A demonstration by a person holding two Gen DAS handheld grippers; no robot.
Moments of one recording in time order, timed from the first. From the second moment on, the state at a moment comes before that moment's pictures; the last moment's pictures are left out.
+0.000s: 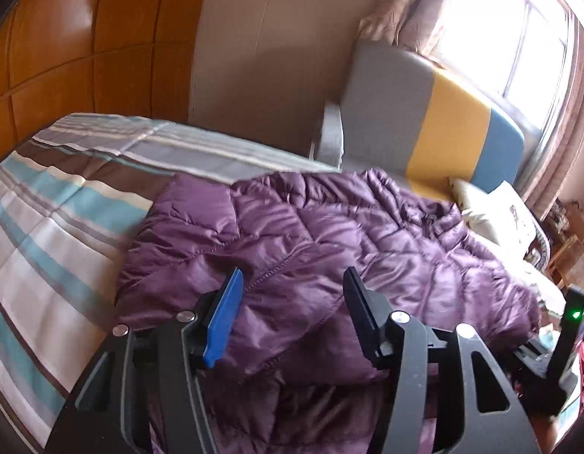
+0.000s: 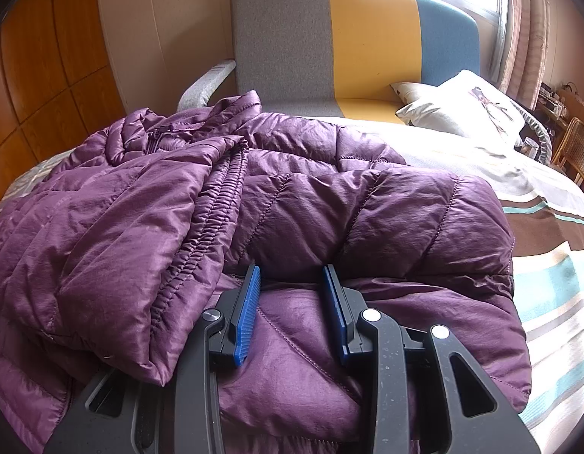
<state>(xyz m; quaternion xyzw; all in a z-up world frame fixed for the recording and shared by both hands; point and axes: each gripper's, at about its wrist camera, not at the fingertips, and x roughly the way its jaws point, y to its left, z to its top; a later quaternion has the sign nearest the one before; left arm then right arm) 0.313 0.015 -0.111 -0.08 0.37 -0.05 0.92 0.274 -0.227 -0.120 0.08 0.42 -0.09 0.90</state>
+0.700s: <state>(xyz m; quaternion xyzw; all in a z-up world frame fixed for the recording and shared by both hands) 0.320 -0.010 -0.142 -0.04 0.38 -0.10 0.92 0.258 -0.195 -0.039 0.12 0.37 -0.02 0.92</state>
